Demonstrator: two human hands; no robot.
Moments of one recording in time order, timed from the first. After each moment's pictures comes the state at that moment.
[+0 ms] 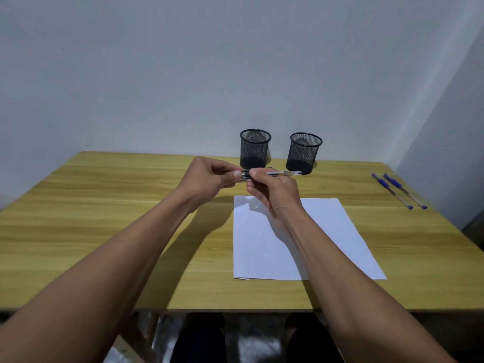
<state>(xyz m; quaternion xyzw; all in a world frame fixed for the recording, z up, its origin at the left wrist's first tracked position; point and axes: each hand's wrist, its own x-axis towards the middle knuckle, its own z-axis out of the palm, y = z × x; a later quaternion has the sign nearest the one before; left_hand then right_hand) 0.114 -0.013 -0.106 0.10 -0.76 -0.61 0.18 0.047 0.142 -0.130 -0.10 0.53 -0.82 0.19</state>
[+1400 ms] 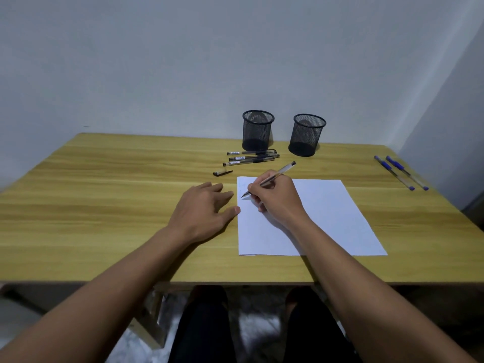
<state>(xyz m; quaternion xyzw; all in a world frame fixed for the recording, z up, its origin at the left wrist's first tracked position) 0.170 -0.004 -0.176 0.10 -0.97 -0.17 0.12 0.066 0.155 -0.166 -0.19 0.78 -0.59 0.10</state>
